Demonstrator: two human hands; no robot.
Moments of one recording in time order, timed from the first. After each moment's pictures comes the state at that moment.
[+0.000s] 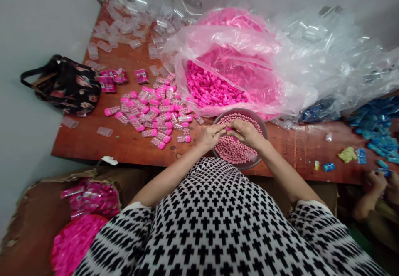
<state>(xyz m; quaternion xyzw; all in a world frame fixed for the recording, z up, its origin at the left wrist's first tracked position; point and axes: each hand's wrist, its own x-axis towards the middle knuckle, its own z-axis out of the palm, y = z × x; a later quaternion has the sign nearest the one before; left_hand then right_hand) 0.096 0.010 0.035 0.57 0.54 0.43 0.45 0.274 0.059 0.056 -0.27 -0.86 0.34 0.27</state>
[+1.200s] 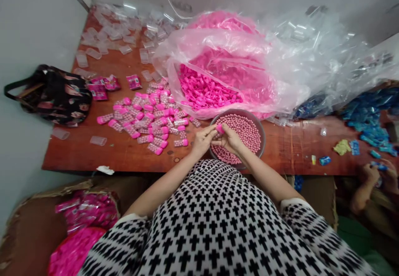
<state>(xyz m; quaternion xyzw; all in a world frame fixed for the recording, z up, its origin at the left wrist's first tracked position) 0.092 0.001 0.025 0.50 0.56 0.46 0.47 0.220 0.026 0.030 -0.37 -0.23 0.85 0.31</state>
